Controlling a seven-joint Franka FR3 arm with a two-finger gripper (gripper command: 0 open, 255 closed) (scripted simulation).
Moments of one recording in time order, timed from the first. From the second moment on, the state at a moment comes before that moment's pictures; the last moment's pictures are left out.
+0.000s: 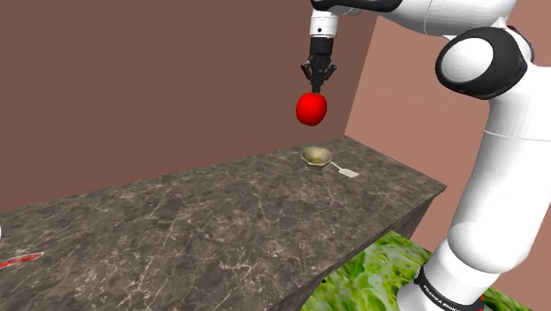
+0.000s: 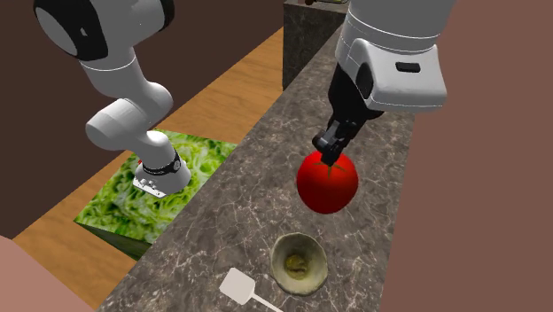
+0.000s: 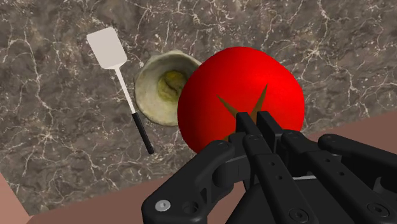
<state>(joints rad) -0.22 0.23 -0.02 -1.23 0.00 1.36 0.25</state>
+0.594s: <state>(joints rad) -0.30 0.23 -0.07 -1.23 0.00 1.36 0.13</state>
